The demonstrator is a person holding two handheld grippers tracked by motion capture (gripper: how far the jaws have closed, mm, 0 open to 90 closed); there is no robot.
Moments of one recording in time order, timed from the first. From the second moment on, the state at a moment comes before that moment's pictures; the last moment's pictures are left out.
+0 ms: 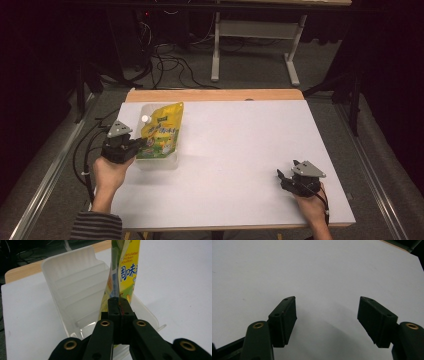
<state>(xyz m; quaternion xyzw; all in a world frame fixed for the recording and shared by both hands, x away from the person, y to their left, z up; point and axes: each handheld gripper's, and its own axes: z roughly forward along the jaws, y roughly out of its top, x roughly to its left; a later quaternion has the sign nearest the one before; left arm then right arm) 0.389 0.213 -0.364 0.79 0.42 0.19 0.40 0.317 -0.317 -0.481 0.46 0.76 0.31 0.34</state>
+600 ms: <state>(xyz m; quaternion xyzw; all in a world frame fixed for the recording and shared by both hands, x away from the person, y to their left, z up) 0.386 0.229 -0.381 0.78 0.44 0.19 0.41 0.317 -0.316 -0.481 0.46 0.76 0.31 0.34</state>
